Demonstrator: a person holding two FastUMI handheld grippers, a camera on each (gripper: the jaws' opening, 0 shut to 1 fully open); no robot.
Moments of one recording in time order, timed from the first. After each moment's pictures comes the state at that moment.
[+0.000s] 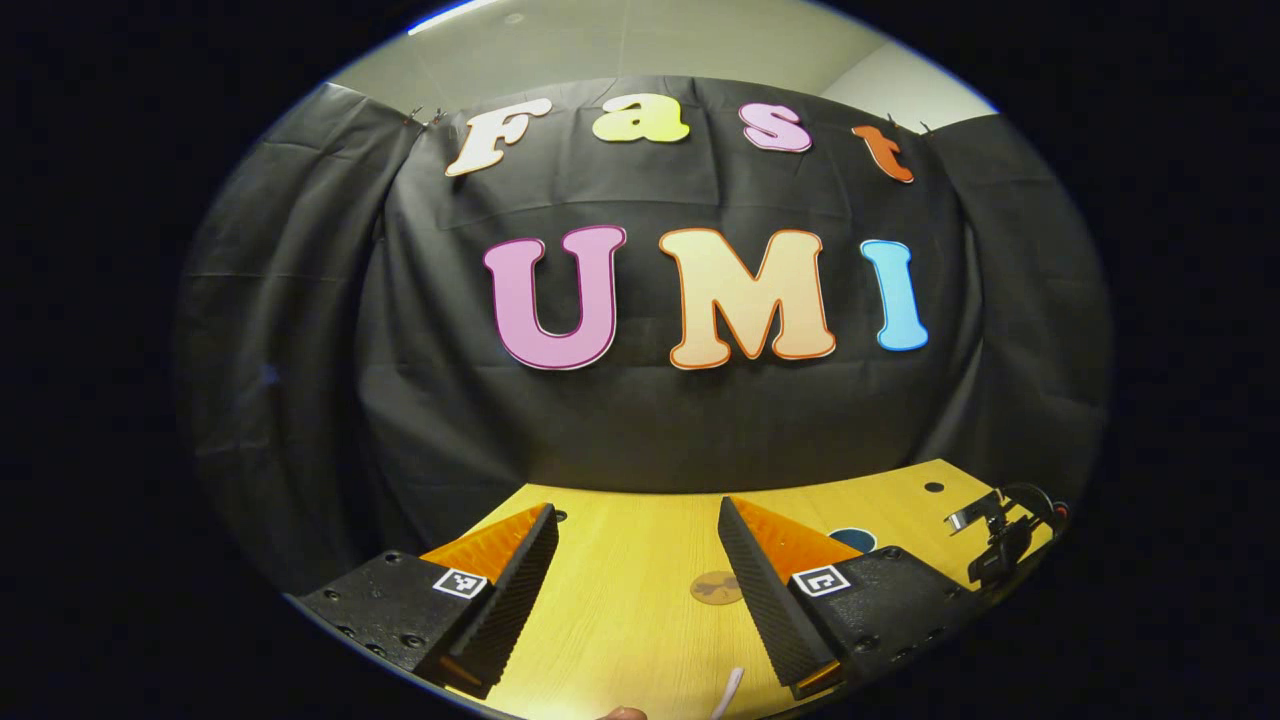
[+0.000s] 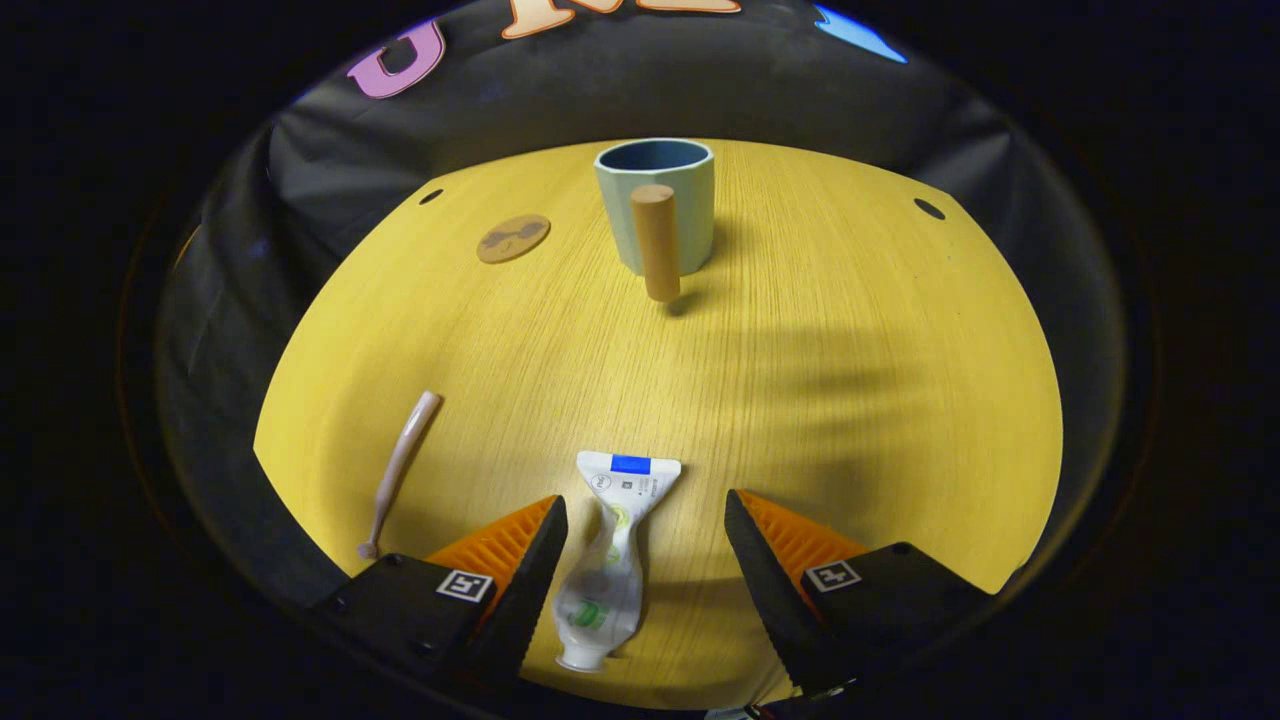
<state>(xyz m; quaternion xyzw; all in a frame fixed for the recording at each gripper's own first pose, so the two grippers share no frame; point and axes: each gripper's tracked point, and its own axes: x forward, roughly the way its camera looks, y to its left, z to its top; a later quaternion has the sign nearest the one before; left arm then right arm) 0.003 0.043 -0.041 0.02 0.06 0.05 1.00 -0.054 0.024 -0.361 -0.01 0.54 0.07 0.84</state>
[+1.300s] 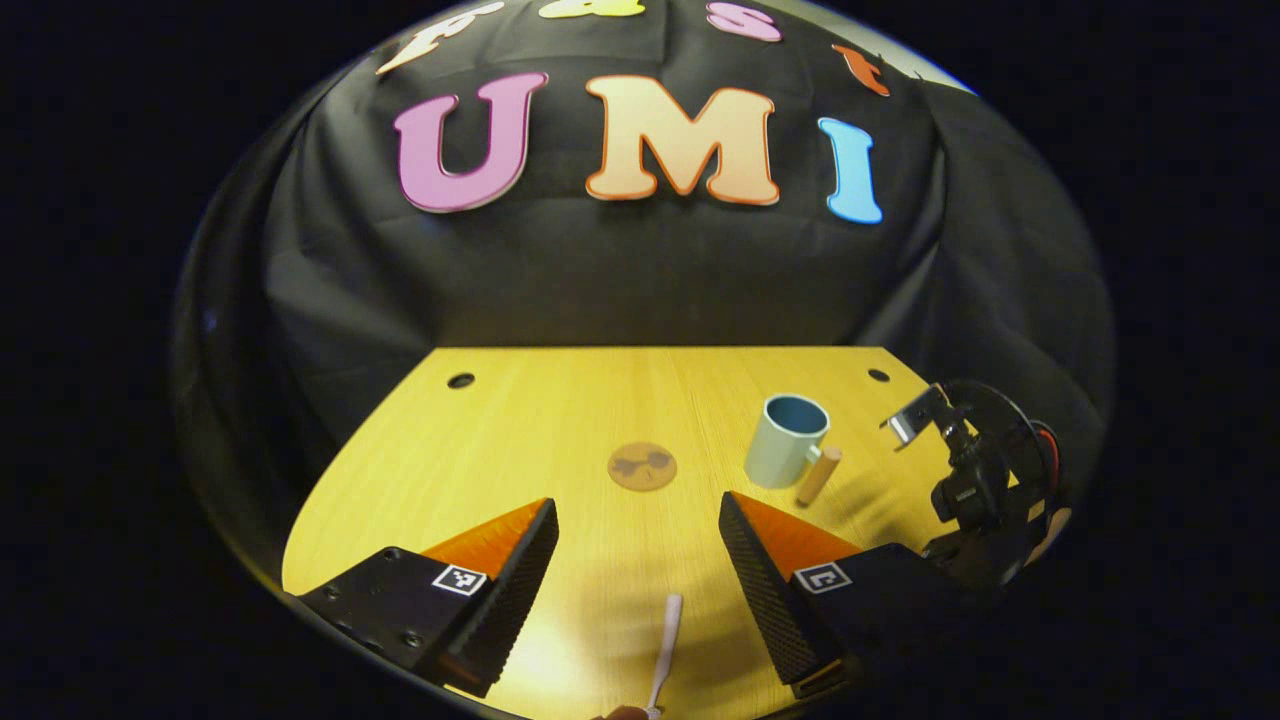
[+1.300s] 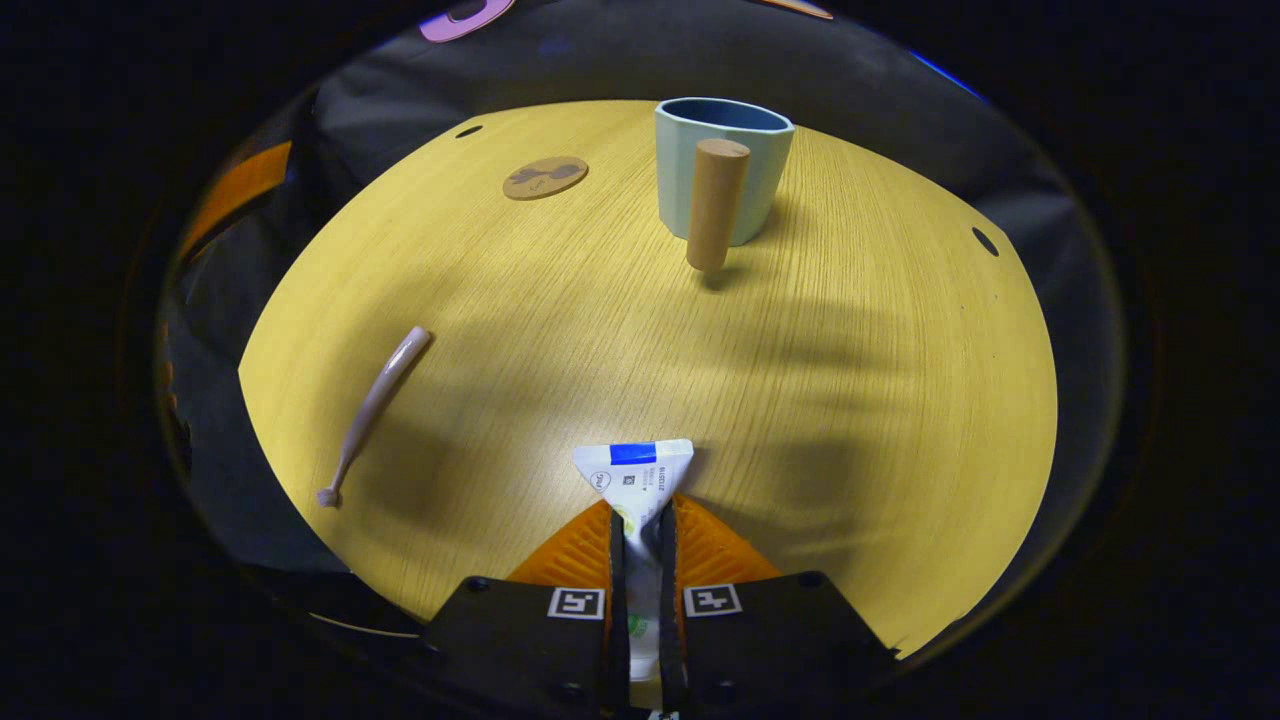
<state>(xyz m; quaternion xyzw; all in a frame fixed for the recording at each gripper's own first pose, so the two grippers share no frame) -0.003 -0.029 -0.196 -0.02 0.30 -0.06 0.95 -0.054 0.019 -0.370 -0.09 0.57 0.12 0.81</state>
